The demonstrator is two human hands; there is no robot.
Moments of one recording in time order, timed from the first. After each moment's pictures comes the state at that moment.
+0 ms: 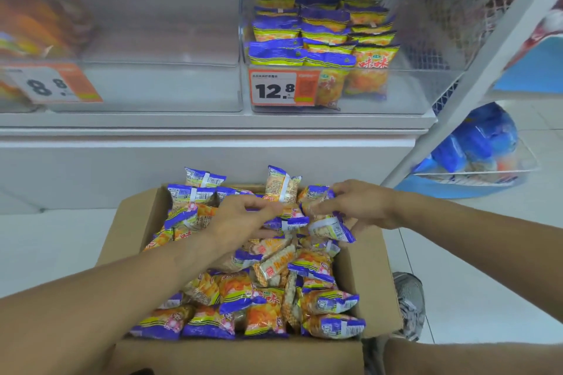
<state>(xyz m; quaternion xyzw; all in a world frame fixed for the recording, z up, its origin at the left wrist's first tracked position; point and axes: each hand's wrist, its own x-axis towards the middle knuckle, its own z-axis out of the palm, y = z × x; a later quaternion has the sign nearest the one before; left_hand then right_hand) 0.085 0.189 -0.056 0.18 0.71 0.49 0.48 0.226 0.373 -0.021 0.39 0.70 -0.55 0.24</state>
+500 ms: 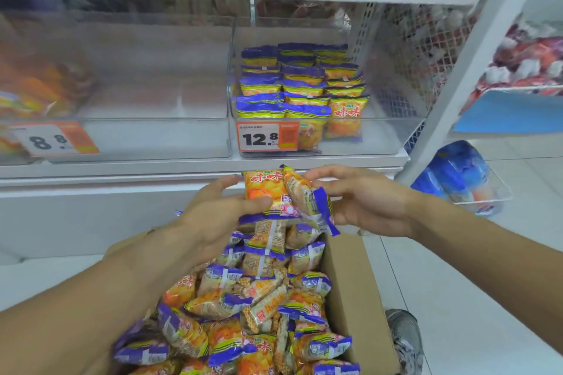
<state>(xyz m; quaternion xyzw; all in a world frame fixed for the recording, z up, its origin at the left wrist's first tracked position) 0.063 0.216 0.034 0.09 0.63 0.60 0.48 0.229 0.384 0.058 0.31 0.55 -0.77 0.02</state>
